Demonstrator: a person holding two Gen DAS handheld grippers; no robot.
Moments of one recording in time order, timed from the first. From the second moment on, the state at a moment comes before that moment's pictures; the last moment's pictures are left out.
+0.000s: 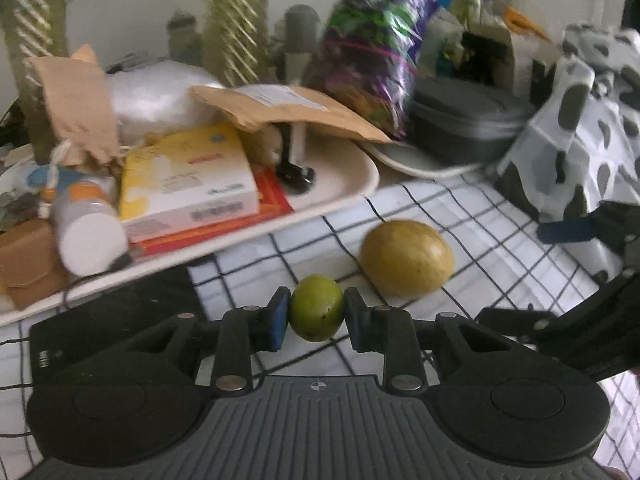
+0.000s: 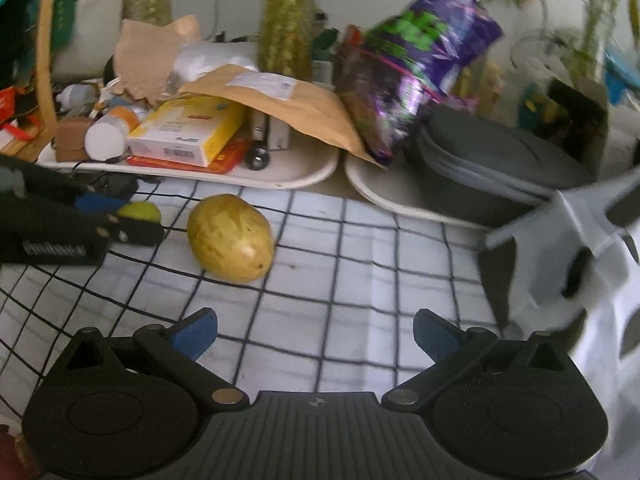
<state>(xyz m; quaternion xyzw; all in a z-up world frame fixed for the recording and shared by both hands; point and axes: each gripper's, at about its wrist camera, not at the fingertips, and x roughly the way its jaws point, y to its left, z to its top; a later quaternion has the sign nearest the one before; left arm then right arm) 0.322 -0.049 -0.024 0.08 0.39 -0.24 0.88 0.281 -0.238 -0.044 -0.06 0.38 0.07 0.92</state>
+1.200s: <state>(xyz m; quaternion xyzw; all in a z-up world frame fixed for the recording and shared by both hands) 0.316 -0.020 -0.010 0.04 0.38 -0.25 0.89 0.310 -0.188 -0.049 -0.09 0.33 0.18 0.92</state>
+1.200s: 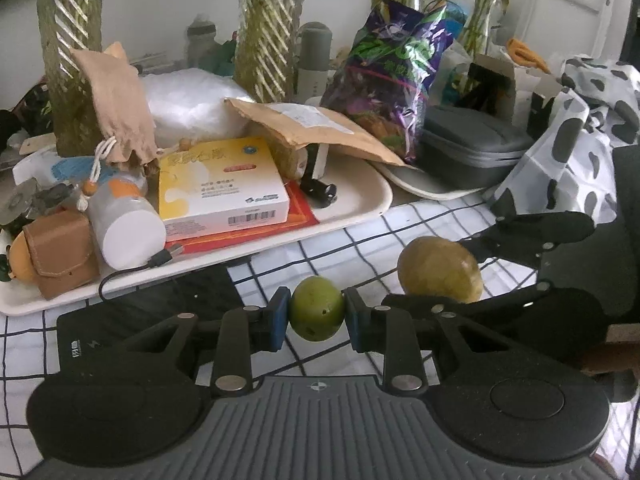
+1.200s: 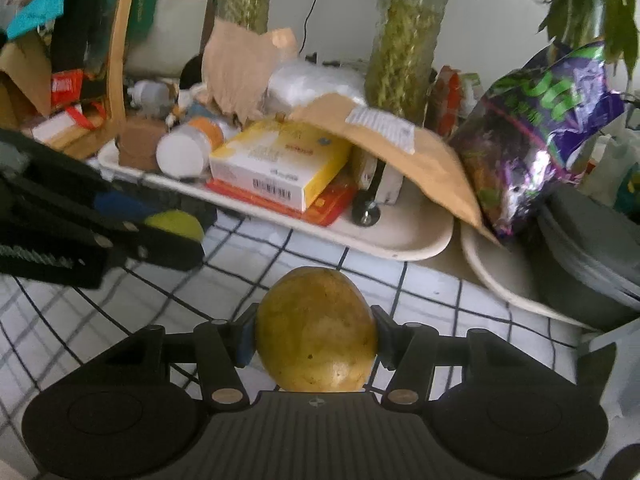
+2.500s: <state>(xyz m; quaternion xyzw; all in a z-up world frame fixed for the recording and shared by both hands) 0.169 0.010 0.033 0.04 0.39 -0.24 0.89 0.129 -0.219 0.015 -0.04 0.32 0.18 0.93</state>
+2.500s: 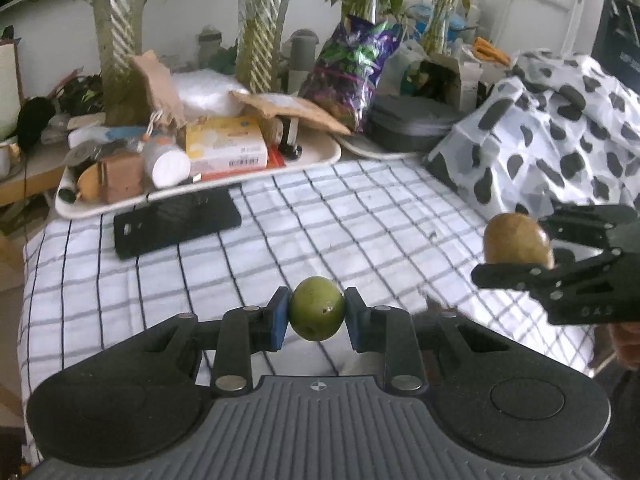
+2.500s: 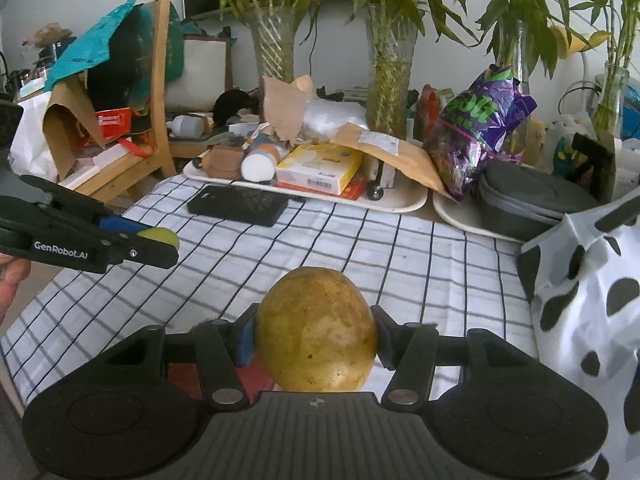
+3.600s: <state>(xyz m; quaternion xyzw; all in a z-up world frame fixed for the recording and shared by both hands) 0.081 0.024 0.035 0.01 0.41 -0.18 0.89 0.023 -0.149 -0.004 -0.11 0.36 0.29 0.88</state>
